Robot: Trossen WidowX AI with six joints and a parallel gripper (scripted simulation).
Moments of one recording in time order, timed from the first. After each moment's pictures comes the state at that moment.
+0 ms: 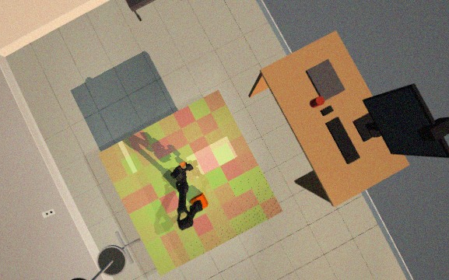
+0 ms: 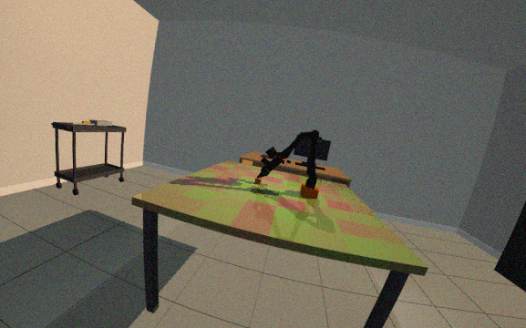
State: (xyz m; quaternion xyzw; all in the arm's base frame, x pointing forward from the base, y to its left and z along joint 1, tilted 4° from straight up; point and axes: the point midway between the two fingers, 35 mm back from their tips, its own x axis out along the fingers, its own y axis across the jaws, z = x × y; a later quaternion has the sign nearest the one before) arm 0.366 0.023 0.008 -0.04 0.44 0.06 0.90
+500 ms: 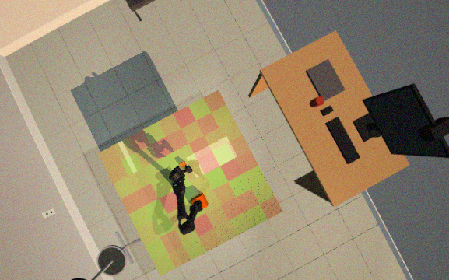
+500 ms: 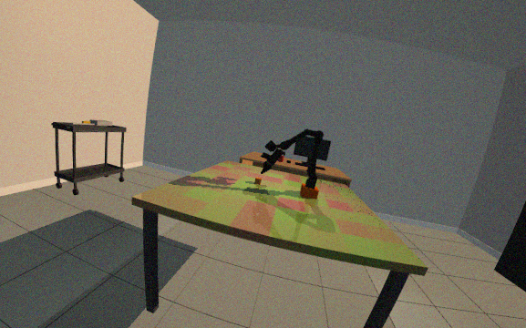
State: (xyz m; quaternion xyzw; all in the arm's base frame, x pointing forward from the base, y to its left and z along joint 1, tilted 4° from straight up) arm 0.352 0.022 0.048 -0.05 0.52 0.05 0.85
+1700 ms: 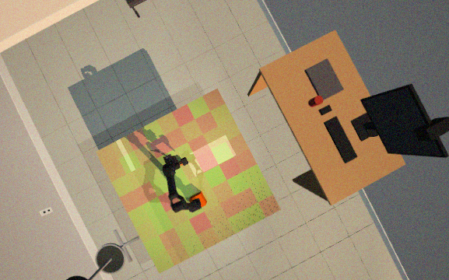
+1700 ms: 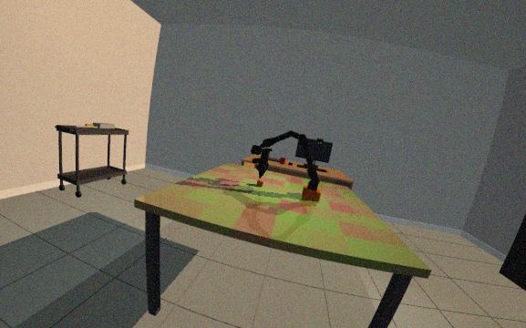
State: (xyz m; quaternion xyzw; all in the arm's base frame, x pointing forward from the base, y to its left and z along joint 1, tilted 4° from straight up) arm 0.386 0.026 0.034 -0.06 0.71 0.04 0.70
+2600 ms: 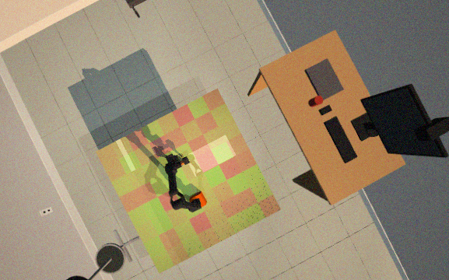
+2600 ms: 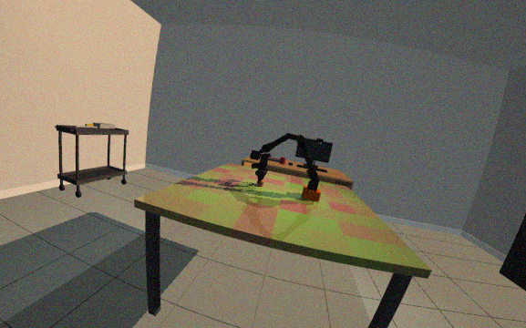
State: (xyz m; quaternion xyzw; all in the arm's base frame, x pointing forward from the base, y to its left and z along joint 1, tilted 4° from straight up) arm 0.386 0.024 -0.006 -0.06 0.71 0.04 0.70
